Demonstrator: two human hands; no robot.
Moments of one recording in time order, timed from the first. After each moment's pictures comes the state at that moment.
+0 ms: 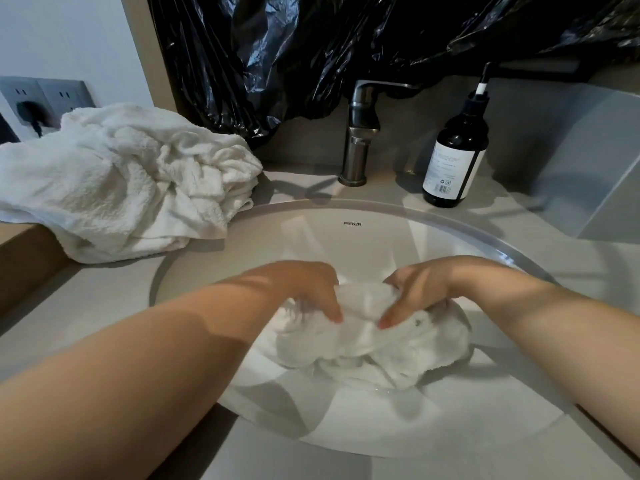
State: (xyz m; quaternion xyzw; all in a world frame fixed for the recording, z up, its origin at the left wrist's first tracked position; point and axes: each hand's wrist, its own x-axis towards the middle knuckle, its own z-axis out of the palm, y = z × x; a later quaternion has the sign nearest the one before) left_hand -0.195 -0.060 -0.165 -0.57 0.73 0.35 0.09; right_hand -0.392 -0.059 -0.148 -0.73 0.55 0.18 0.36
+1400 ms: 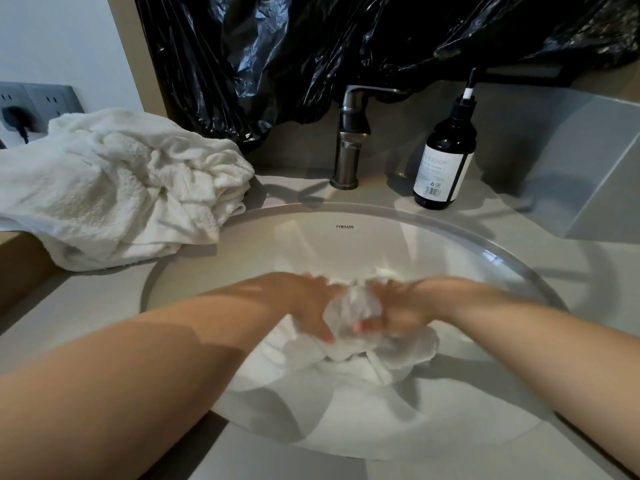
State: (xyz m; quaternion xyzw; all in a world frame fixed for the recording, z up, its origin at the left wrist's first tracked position) left_hand -0.199 -0.061 -0.186 -0.50 0.81 0.19 0.21; right_hand -0.369 -0.029 -0.154 -0.76 0.58 0.24 0.16
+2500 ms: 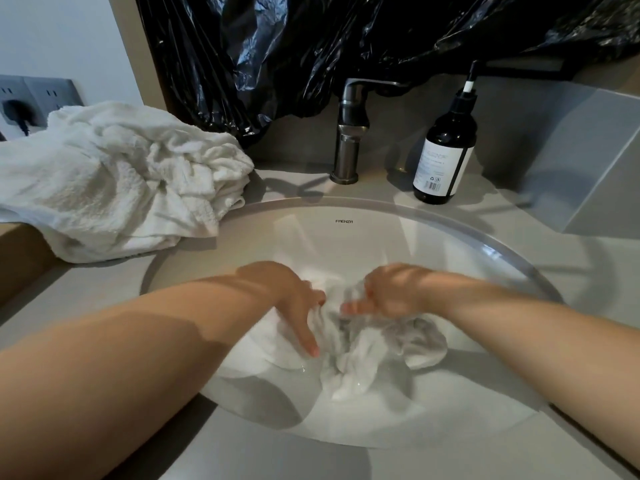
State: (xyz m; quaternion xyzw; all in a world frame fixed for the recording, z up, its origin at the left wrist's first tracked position) left_hand -0.188 -0.057 -0.178 -0.51 0.77 0.18 0.35; right_hand -0.360 -0.032 -0.151 -0.78 0.58 0.19 0.15
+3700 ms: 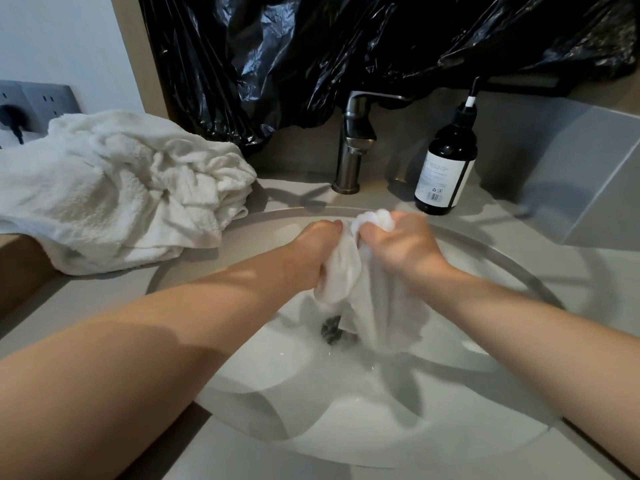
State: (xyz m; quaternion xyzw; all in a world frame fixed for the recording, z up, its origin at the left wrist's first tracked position) left_hand -0.217 -0.062 -0.134 -0.58 0.38 0.60 -0.40; right_hand -0.345 -0.045 -0.120 -0.59 0.63 -0.41 0.28
